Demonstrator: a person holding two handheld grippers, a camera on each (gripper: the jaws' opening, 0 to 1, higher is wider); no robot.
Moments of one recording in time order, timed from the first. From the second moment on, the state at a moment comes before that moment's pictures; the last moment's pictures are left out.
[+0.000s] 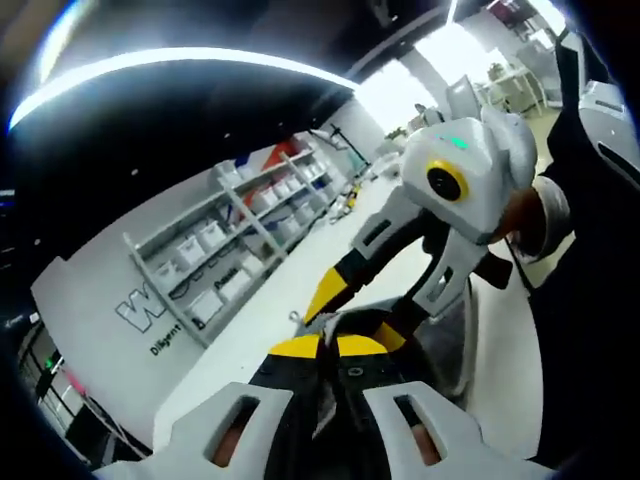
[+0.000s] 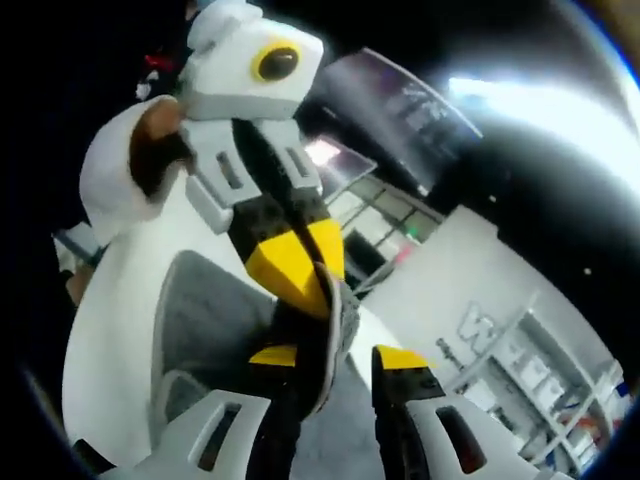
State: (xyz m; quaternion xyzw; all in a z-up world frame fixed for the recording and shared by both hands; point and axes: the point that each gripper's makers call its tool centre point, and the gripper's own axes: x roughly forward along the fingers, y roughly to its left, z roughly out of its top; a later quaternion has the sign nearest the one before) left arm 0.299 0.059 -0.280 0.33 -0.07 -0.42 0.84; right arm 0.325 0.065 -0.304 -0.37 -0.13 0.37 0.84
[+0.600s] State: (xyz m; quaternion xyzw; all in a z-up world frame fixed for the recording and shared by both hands) left arm 0.297 0.053 -0.288 0.36 -0.08 -0.43 0.82; right arm 0.320 0.059 -0.294 -0.32 -0.13 0.37 0.86
